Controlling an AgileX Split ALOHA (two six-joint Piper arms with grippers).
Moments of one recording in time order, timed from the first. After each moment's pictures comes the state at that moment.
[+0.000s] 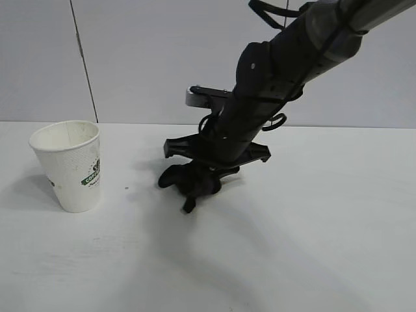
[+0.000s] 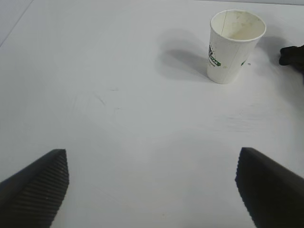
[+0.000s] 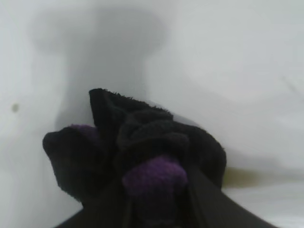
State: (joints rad) left arm -0.01 -0.02 -0.48 0.01 1.13 0.01; right arm 0.31 2.25 -1.61 0.04 0.64 0.01
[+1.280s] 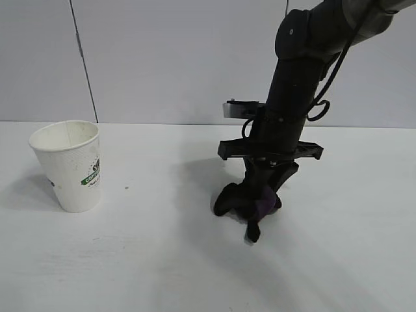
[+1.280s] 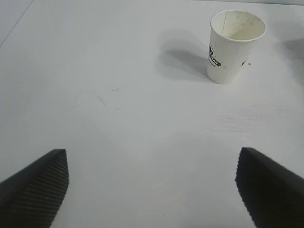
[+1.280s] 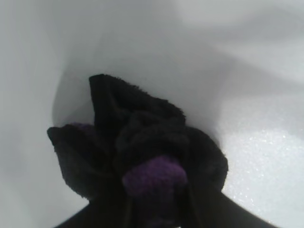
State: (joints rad) left arm -0.01 -0.02 -0.48 0.01 1.13 0.01; right arm 0.33 2.24 -1.69 0.22 1.03 -0.16
